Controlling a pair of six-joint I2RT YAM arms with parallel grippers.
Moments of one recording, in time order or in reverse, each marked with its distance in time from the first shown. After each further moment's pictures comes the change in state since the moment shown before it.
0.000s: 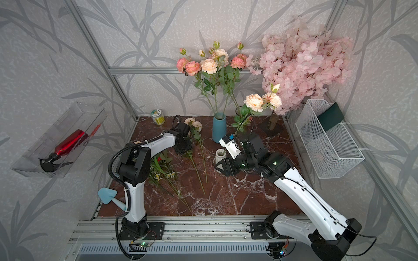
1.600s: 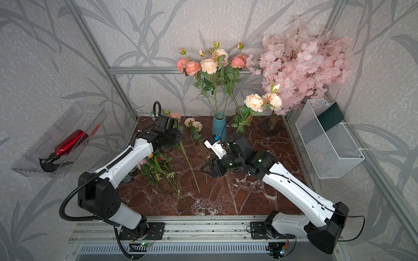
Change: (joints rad) left arm -0.006 -0.540 -0.158 0.011 -0.022 0.044; right arm 0.127 0.117 0.015 0.170 -0.080 0.053
